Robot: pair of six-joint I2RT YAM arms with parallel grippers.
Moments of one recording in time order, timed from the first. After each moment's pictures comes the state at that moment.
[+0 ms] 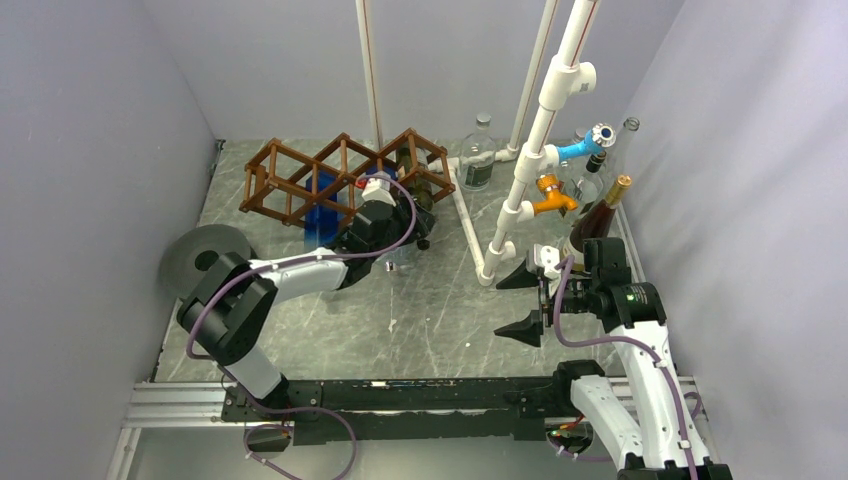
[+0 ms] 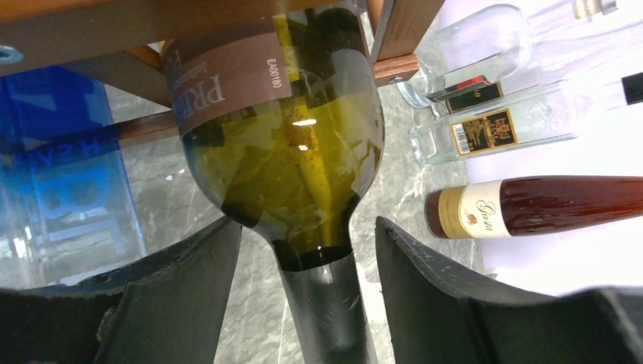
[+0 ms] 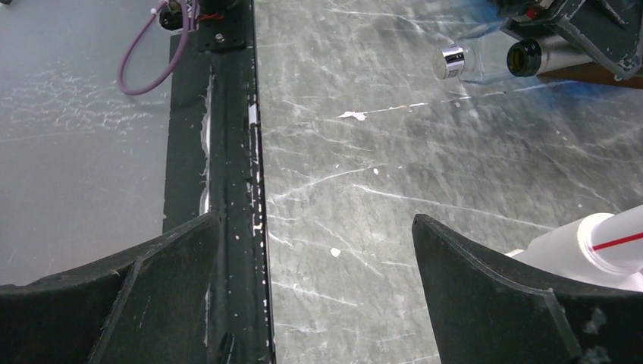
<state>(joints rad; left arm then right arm) -0.69 1.62 0.88 0.43 -0.13 -0.87 0.07 0.75 0.82 -1.07 -1.23 -0.89</state>
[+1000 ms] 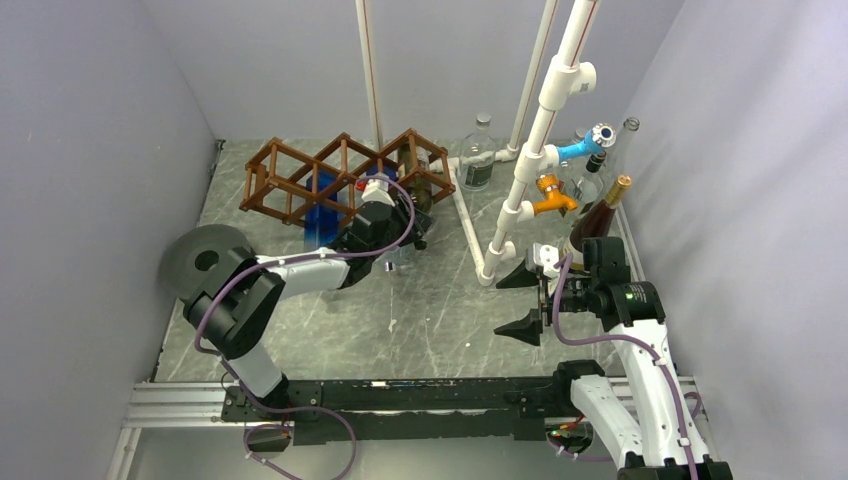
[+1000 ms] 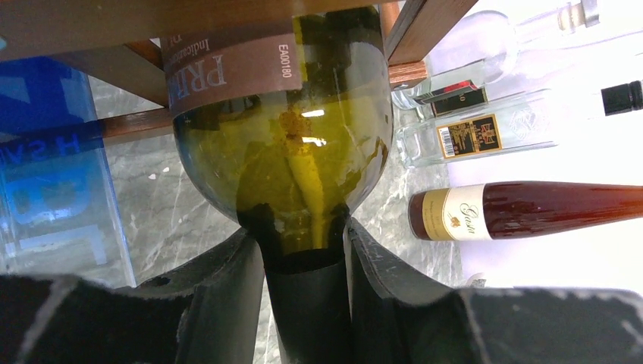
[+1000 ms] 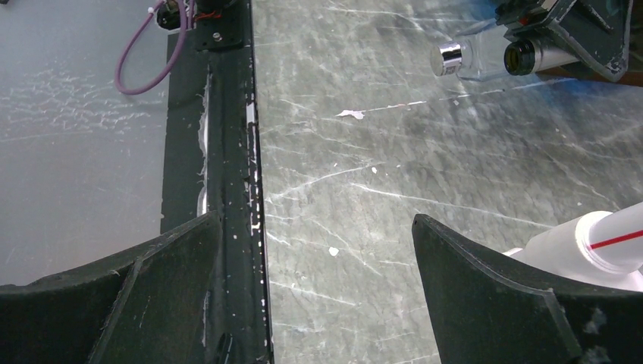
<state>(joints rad) -0.68 1.67 0.87 0.51 -0.08 -0.92 0.07 0.75 0.82 -1.05 -1.23 -0.89</state>
